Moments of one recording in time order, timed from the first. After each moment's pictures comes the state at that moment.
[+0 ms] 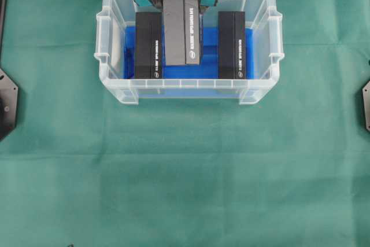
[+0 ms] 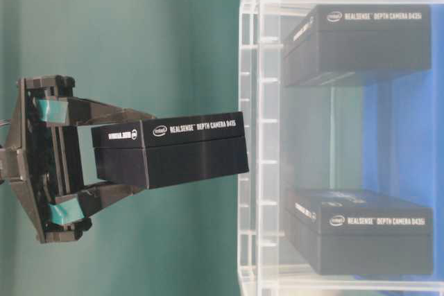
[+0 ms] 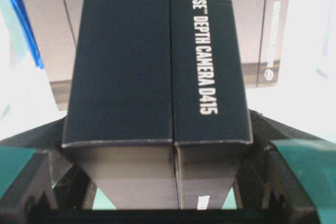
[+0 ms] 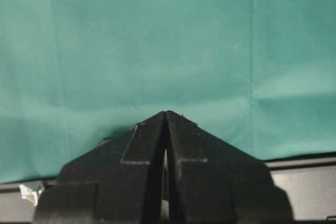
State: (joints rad) left arm 0.27 0.32 -0.57 -0.02 1.63 -1.25; right arm 0.00 -0.71 0.45 -0.09 1.54 0.20
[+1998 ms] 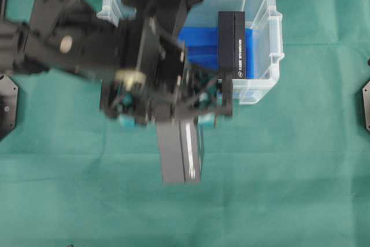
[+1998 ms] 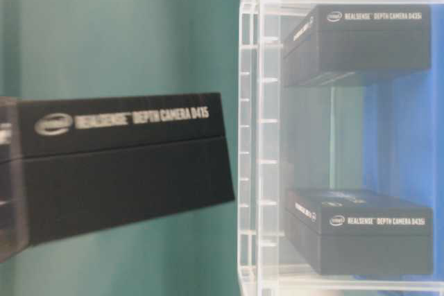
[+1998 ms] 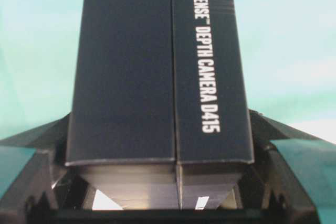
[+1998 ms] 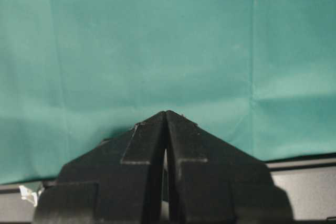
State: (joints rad) left arm -0.13 0.24 -0.55 0.00 1.63 -1.70; right arm 0.00 -0.71 0.45 -0.09 1.54 0.20
